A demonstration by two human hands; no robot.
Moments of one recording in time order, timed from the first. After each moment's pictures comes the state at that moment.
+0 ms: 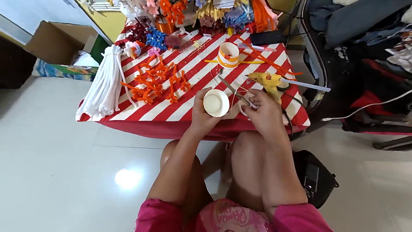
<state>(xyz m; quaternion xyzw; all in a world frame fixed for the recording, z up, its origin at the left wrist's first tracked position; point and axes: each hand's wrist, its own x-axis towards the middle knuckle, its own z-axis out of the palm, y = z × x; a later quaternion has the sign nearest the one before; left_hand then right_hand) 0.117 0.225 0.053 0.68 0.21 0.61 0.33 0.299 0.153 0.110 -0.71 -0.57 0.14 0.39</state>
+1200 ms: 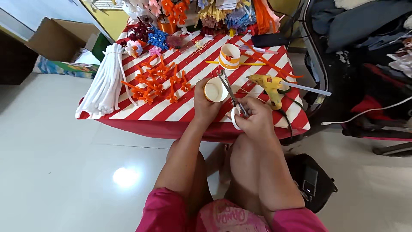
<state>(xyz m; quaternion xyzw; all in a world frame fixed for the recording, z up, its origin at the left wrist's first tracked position) 0.138 0.253 0.061 0.69 0.28 0.64 0.20 0.284 0.154 0.095 -0.59 -0.62 0.14 0.49</state>
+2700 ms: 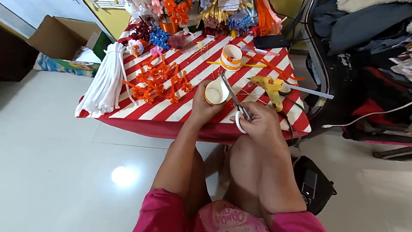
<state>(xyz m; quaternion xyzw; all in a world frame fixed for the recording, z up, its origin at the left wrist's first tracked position) 0.120 0.253 0.067 0.72 0.26 0.56 0.32 0.292 0.145 0.104 -0.61 -0.66 0.10 0.43</state>
